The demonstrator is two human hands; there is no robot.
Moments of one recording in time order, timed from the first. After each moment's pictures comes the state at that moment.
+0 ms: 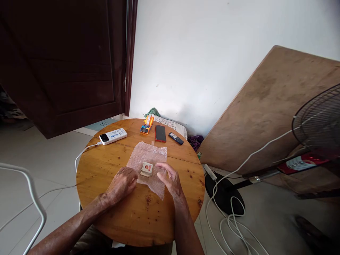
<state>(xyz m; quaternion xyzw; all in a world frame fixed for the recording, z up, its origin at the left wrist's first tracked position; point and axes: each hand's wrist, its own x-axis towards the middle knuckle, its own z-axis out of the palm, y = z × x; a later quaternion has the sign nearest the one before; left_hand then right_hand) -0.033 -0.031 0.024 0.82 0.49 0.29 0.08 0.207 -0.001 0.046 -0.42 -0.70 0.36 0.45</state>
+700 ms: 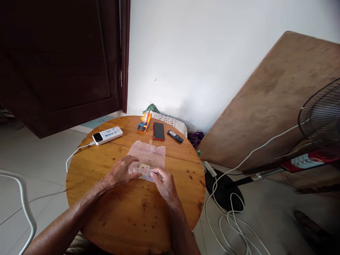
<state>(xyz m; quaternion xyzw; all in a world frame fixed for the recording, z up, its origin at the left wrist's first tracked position) -0.035 0.021 0.037 0.78 0.50 0.31 0.24 0.191 0.000 0.036 -0.50 -0.72 0.28 0.39</state>
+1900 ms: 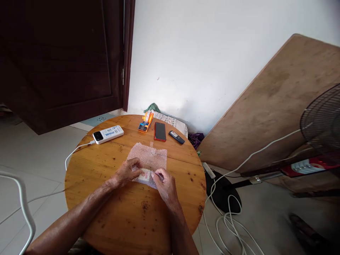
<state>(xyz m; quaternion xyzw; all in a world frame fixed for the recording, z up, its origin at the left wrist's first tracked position) -0.010 0.028 0.030 0.66 0.51 0.36 0.42 0.190 -0.002 0.030 -0.57 -0.67 0.30 0.37</state>
